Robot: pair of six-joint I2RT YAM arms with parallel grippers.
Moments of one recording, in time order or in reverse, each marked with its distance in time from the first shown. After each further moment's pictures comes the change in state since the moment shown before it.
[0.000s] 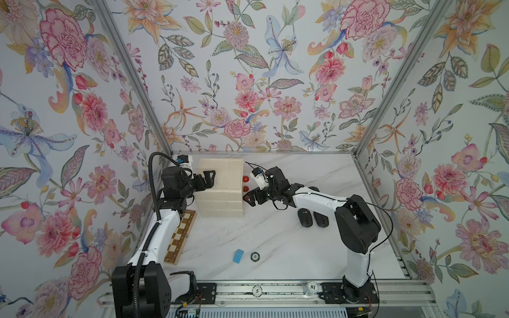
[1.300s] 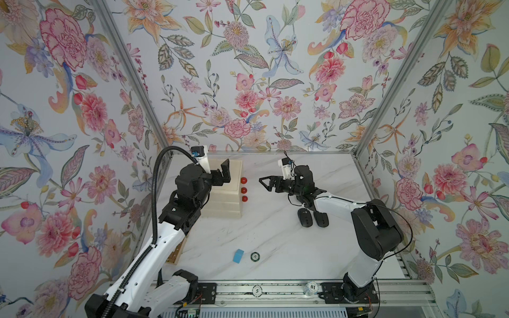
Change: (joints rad) left arm -0.455 -0.147 0.151 -0.055 -0.610 0.097; right arm -0.203 -0.139 -0.303 0.537 -0.163 0.394
